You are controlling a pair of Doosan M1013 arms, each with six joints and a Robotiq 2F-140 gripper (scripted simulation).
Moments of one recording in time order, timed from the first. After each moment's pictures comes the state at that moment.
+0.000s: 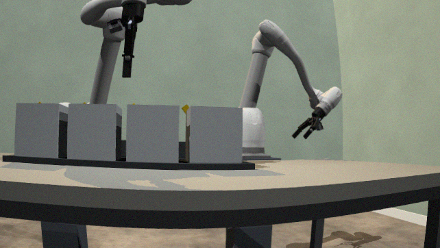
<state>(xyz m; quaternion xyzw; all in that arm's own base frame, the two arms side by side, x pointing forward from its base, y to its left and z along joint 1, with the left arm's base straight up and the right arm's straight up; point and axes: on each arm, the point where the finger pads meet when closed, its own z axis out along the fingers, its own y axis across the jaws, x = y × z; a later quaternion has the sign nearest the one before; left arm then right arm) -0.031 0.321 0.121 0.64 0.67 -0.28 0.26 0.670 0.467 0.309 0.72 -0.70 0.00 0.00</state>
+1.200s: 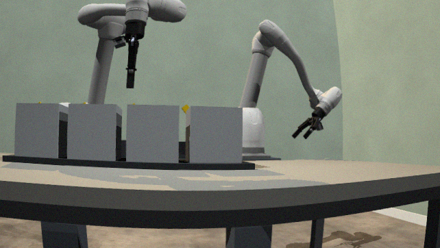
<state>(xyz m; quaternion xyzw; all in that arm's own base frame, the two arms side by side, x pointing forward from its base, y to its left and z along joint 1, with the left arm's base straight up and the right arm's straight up) -0.031 0.321 0.121 0.64 0.67 -0.28 0.26 0.517 0.460 0.301 0.72 -0.69 0.00 0.00</state>
